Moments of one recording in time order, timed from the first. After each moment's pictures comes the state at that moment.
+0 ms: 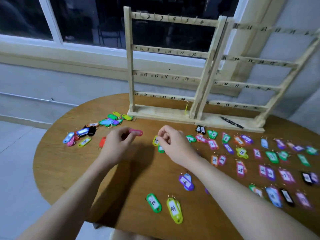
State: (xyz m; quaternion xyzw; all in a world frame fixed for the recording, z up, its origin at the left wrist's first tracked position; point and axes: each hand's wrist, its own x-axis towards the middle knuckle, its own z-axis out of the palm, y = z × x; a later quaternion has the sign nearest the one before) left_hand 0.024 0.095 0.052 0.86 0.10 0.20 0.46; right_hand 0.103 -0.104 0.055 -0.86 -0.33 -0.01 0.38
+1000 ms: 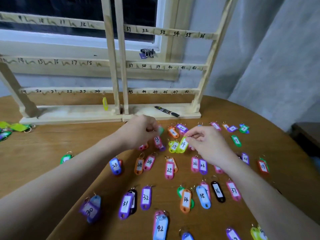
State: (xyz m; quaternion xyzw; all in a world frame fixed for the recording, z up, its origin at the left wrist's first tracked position) left_hand 0.202 -0.150 0.056 0.93 -0.17 0.01 0.32; right_hand 0.168 -0.390 0.063 -0.90 -0.05 0.01 0.43
